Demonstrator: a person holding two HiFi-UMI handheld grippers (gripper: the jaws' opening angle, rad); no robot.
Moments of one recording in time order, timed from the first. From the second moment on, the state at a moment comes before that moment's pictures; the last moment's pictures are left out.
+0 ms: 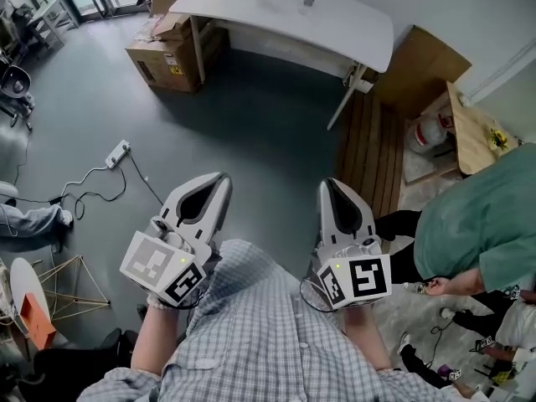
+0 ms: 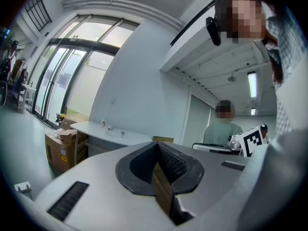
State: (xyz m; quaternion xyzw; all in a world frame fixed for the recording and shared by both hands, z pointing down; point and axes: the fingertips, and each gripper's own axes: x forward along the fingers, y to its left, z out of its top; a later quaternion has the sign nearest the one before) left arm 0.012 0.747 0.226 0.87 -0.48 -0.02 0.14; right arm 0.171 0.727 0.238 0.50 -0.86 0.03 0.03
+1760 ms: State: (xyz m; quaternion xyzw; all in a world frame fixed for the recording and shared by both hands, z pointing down) left arm -0.023 0.403 0.245 0.90 -0.42 0.00 0.13; right arm 0.152 0.407 0.249 0.58 -0.81 0.00 0.04
